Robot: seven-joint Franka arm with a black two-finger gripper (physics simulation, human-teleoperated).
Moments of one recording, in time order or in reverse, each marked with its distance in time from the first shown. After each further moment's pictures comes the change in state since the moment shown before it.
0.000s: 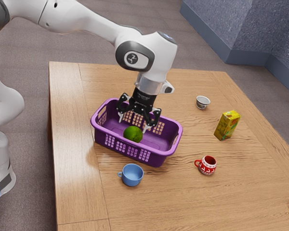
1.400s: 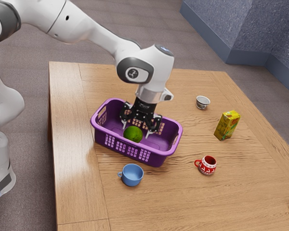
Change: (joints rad) arm 0.007 0.083 0.061 -0.065 0.000 0.186 0.054
